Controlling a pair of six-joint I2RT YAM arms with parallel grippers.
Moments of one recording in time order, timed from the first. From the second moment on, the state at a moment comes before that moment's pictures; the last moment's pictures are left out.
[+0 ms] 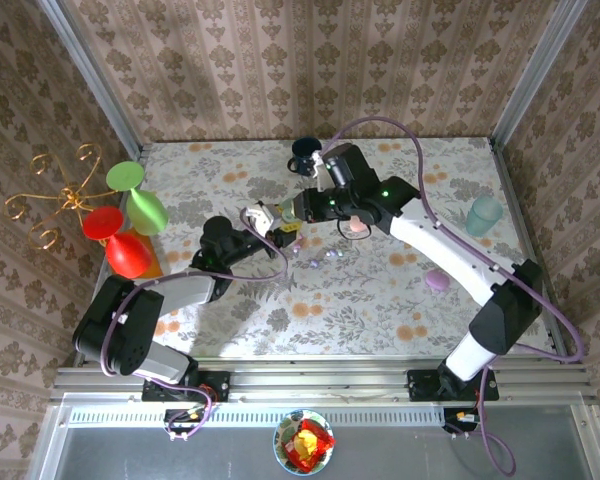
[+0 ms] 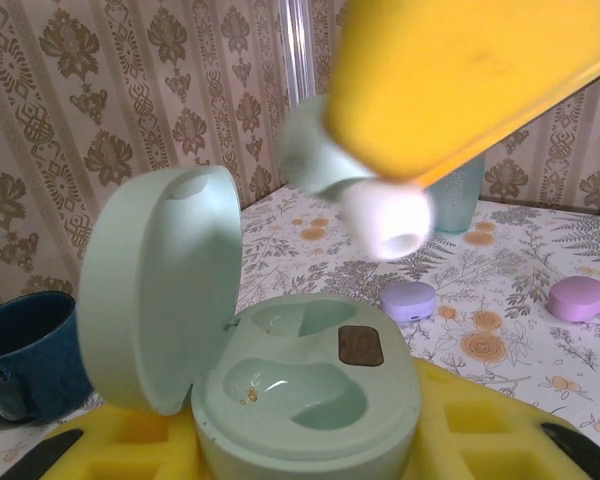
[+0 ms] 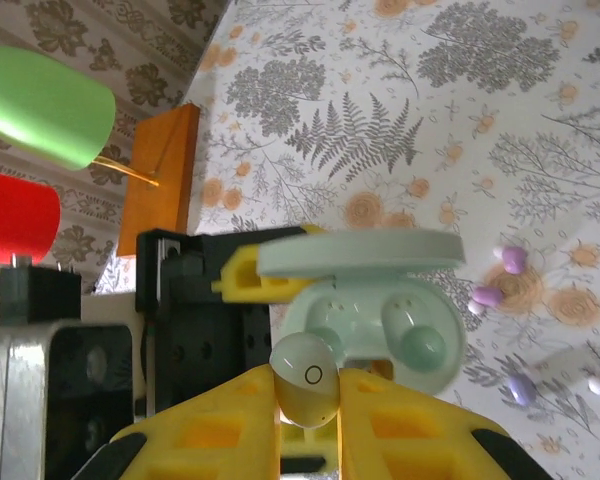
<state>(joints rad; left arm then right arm) -0.52 1.45 0.55 0.91 0.56 0.11 0.66 1.63 1.60 -0.67 -0.24 0.49</state>
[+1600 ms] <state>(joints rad) -0.52 1.43 0.56 0.90 0.54 0.10 0.65 1.60 1.53 -0.65 -0.29 0.42</state>
